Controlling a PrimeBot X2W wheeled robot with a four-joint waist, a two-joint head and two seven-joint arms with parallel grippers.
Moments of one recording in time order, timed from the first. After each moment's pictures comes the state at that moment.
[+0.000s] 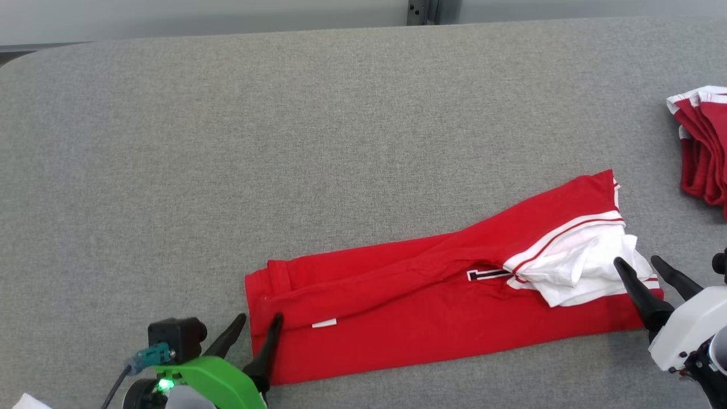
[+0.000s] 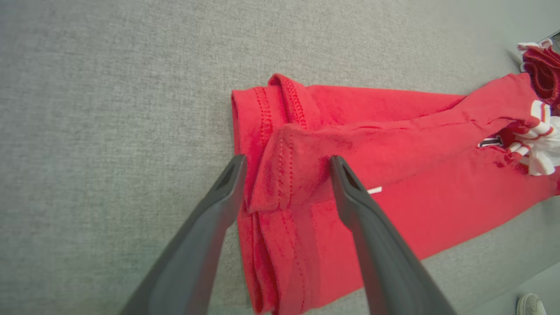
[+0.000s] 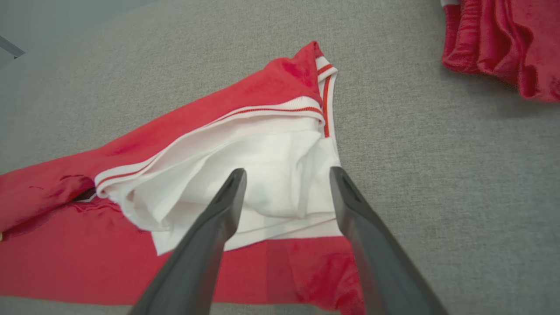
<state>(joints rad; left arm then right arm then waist) -0.13 0.49 -0.70 0.01 -0.97 0.22 -0.01 0.02 -0.42 -0.01 -0.02 0.65 0.13 0.29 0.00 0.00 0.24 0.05</state>
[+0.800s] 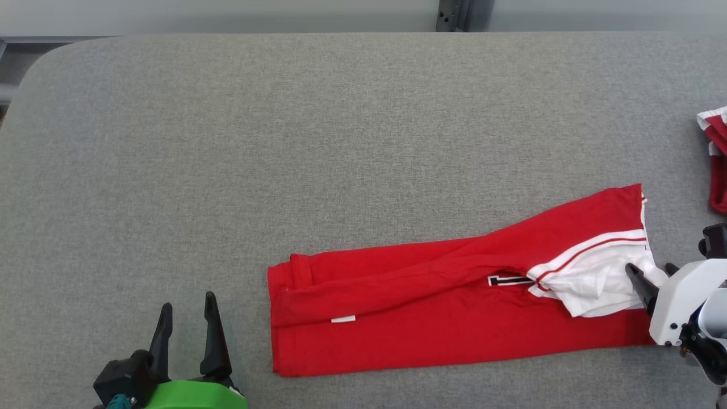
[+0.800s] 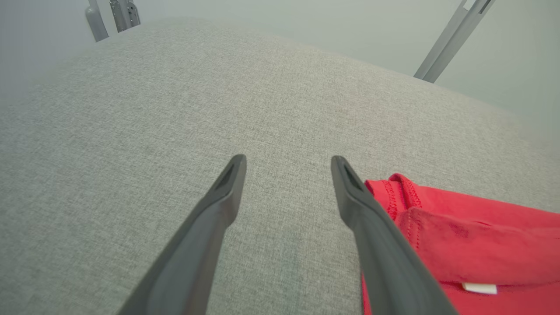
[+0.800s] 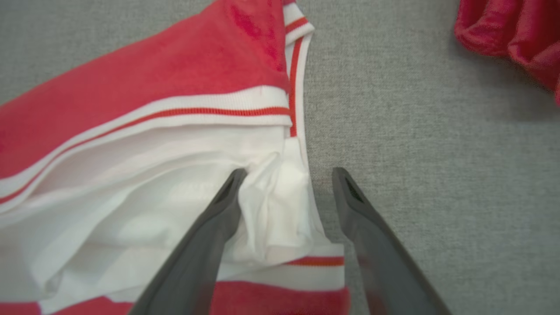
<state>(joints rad) 0.07 0.17 -0.26 0.10 -0.54 0.20 -0.26 -0.14 -0.37 -0.08 0.22 0.43 0.13 0.49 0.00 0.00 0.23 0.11</state>
